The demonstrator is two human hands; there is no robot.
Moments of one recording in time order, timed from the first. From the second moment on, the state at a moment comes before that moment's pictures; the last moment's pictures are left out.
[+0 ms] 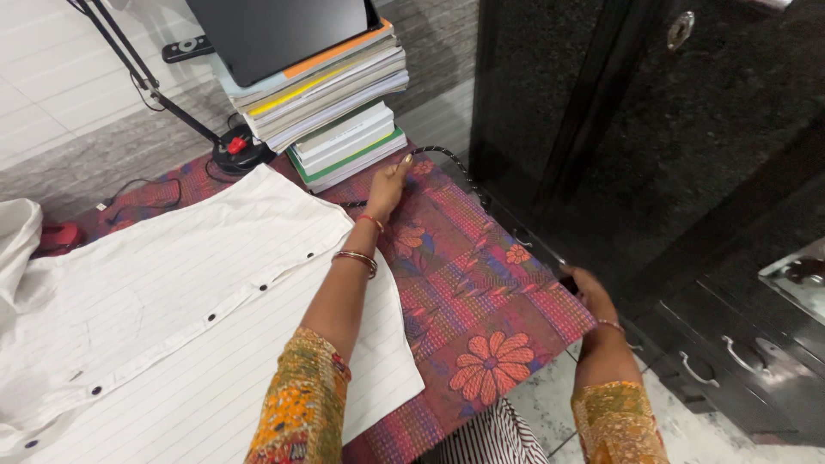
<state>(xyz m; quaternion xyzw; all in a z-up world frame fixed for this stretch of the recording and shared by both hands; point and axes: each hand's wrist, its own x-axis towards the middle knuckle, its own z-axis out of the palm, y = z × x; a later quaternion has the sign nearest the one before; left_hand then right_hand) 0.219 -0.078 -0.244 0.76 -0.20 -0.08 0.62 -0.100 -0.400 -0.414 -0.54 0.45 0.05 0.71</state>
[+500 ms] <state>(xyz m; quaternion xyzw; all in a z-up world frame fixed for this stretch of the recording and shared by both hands) 0.203 -0.076 -0.256 0.68 -0.16 0.11 0.70 -0.049 -0.446 -0.398 -0.40 0.35 -0.09 0.84</state>
